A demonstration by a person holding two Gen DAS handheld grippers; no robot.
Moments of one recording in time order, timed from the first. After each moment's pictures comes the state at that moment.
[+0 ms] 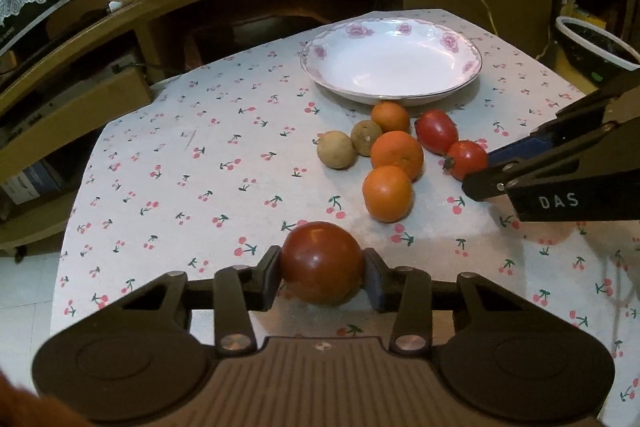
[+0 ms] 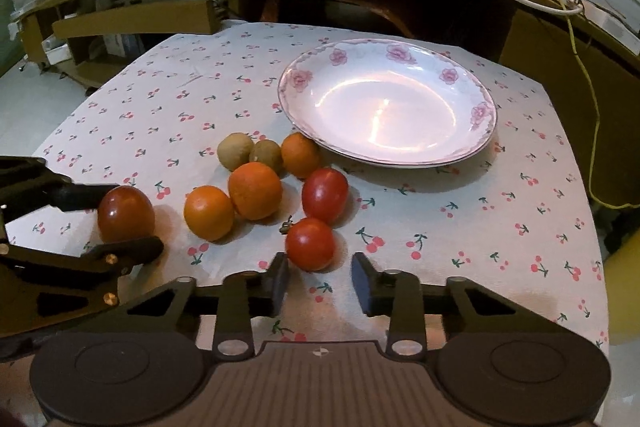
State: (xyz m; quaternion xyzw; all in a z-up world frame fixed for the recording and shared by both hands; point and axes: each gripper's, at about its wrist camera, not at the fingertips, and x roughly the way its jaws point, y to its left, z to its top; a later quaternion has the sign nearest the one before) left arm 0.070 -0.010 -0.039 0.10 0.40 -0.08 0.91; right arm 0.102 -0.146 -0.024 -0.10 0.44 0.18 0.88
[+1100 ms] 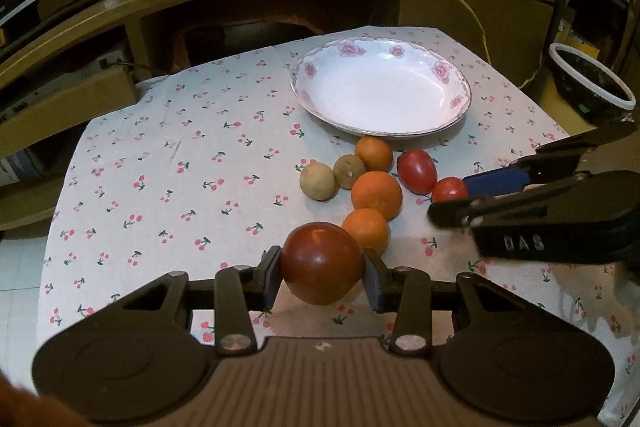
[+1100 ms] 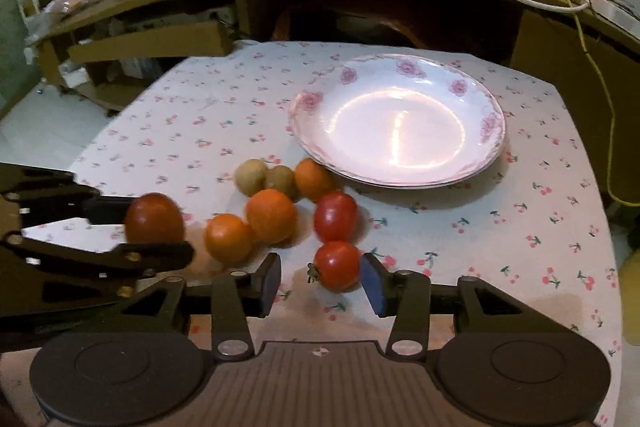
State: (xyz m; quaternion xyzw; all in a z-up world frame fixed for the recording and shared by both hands) left arm 0.087 -0.010 -0.015 0.05 0.42 -0.11 0.90; right arm 0.114 -0.153 -0.017 -0.06 0.43 0.19 0.88
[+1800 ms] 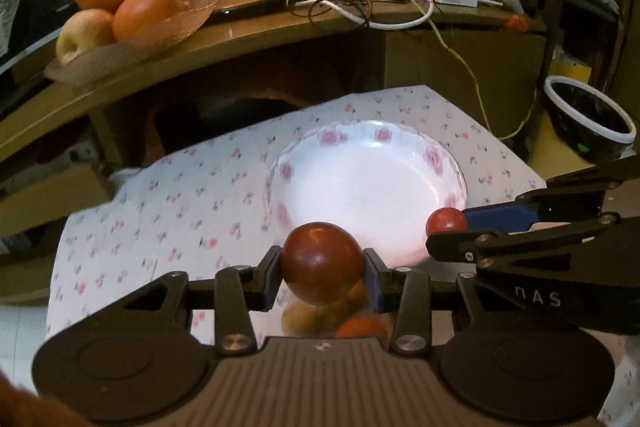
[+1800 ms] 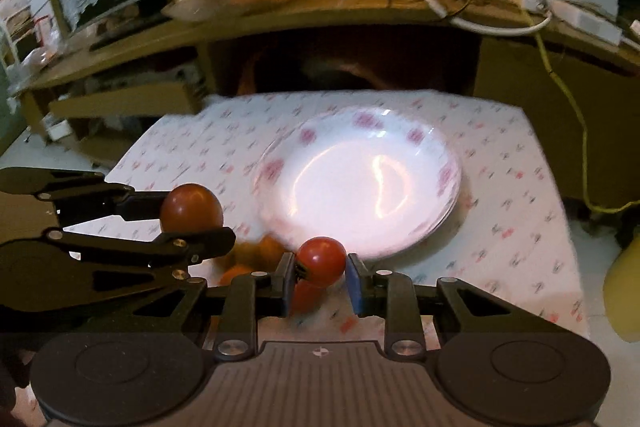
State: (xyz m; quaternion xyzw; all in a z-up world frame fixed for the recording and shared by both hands) left arm 0.160 -0.043 0.022 0.07 0.37 -0.13 0.92; right arm 0.145 -0.175 0.021 -0.02 0.39 0.16 0.91
